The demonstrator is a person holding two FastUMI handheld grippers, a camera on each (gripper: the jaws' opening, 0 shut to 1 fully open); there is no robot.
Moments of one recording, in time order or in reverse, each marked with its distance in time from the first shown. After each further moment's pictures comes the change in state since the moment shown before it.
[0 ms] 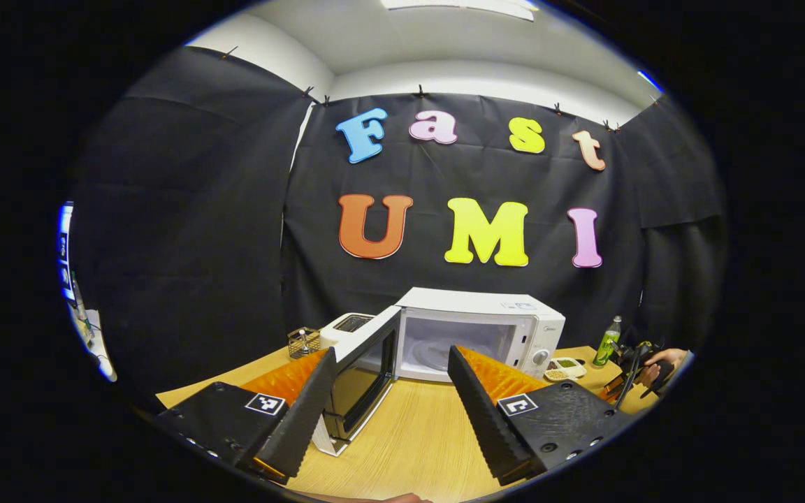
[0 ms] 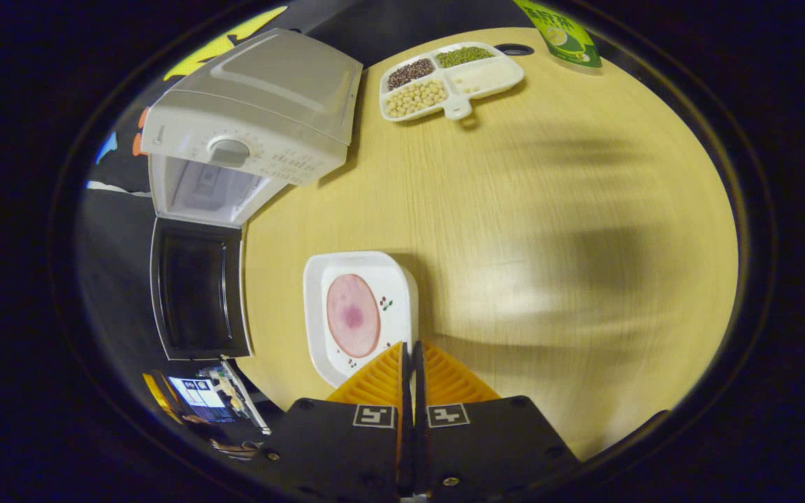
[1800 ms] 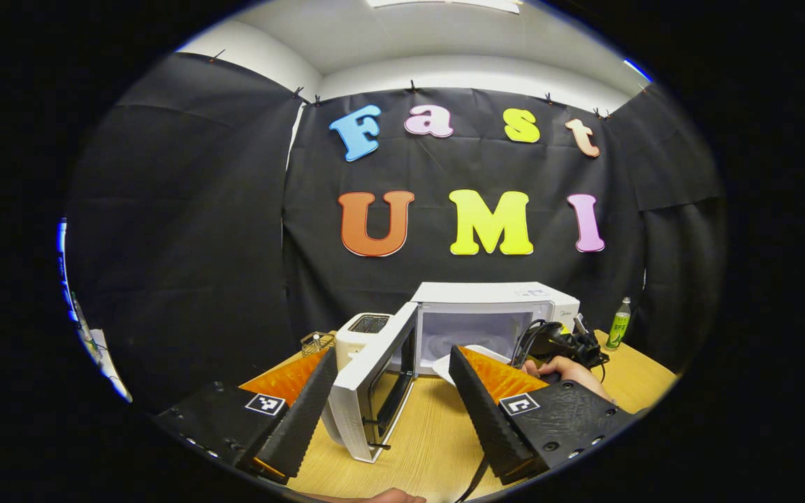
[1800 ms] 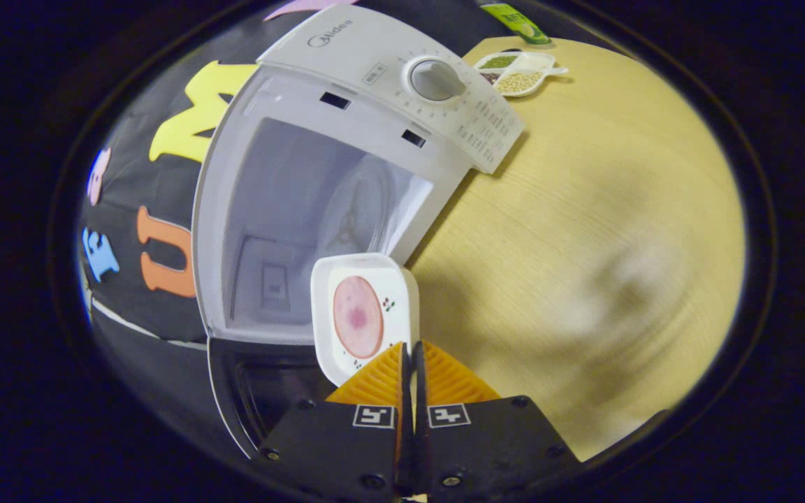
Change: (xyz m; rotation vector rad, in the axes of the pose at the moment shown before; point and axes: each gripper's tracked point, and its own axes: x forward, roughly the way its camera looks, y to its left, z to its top) left arm 0.012 0.043 -0.002 0.067 0.017 -0.003; right arm 0.132 0.291 0.071 0.608 -0.599 0.202
